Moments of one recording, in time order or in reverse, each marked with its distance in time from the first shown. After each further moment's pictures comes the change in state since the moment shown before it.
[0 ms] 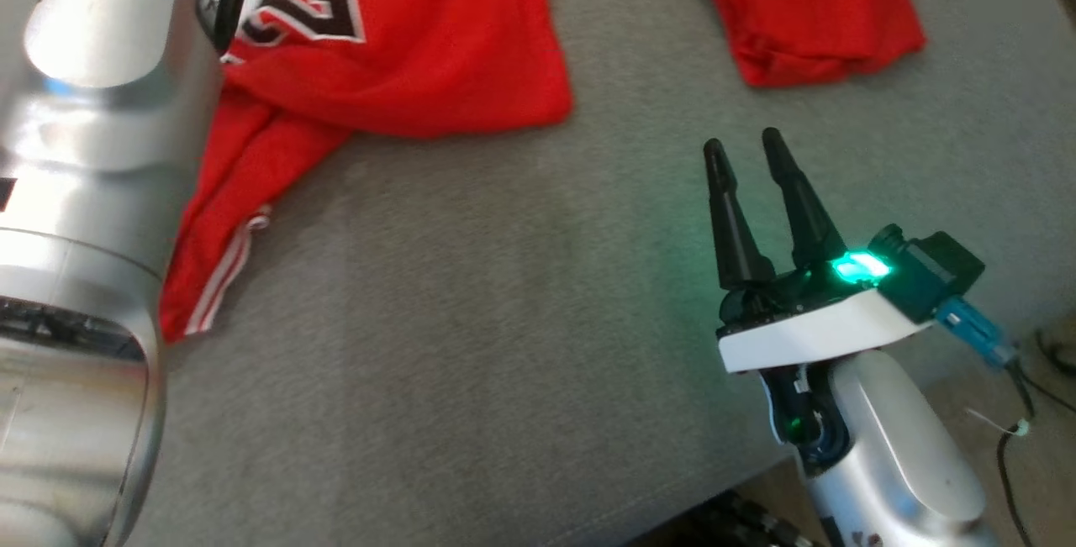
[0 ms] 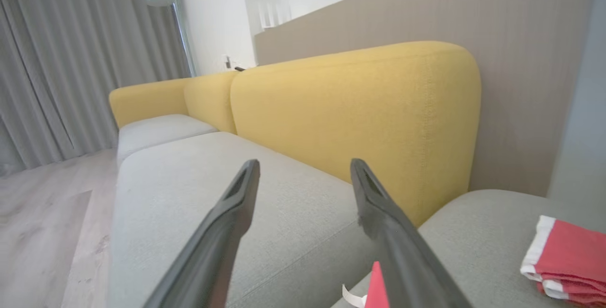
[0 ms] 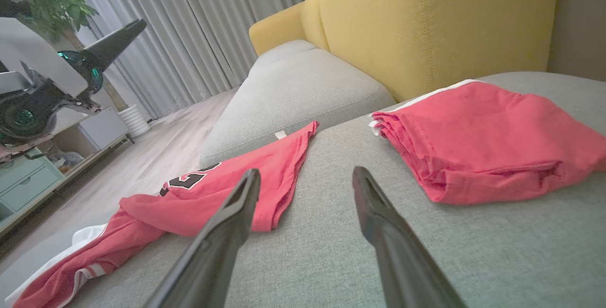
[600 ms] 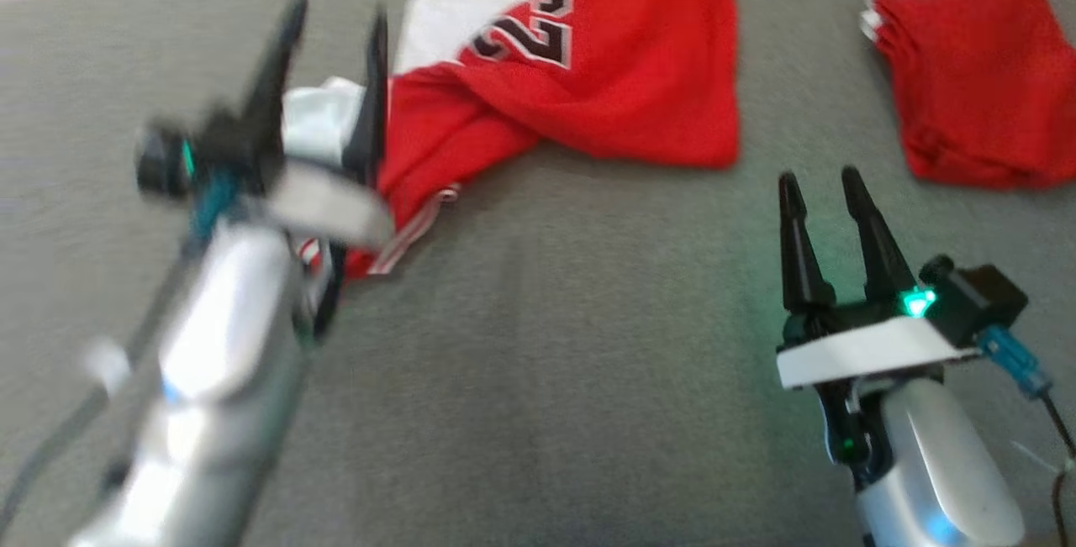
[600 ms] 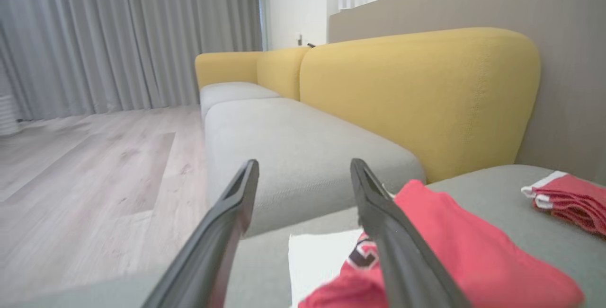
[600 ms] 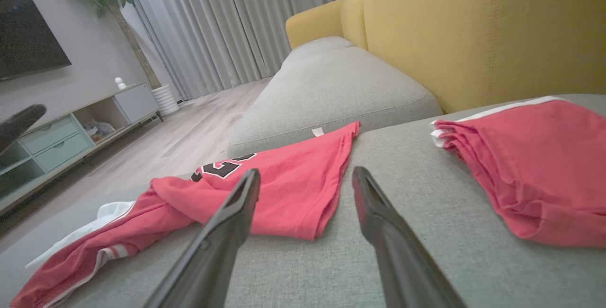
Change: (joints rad) left arm 0.580 0.013 0.069 -0.413 -0.049 0.074 -0.051; right arm 0.051 0.000 -0.170 0.070 -0.150 0.000 0.000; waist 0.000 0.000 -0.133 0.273
